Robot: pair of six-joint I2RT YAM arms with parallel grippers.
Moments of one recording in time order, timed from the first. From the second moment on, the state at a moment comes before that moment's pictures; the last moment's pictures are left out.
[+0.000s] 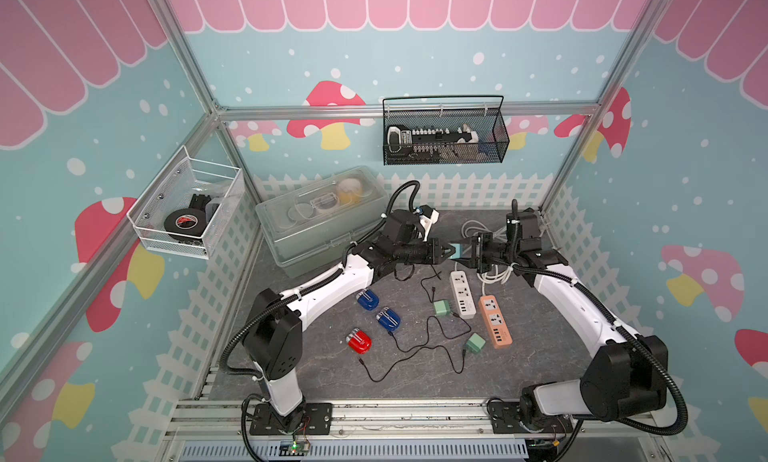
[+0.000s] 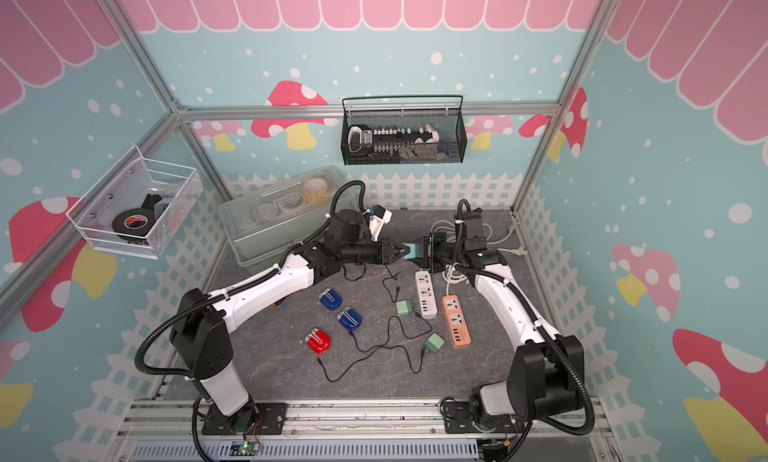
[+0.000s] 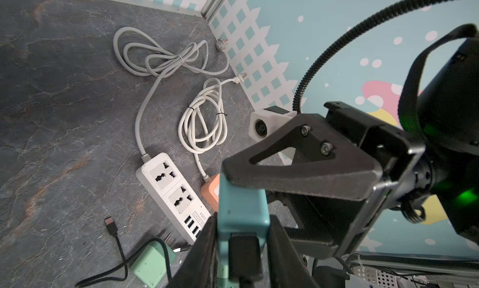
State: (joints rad) left arm -0.71 1.78 1.50 -0.18 0.45 -0.59; right arm 0.18 1.40 1.15 -0.40 -0.72 1.76
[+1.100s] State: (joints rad) left arm -0.67 1.78 1.59 -0.64 0.27 -0.72; right arm 0.09 1.74 1.30 -0.92 -0.18 1.17
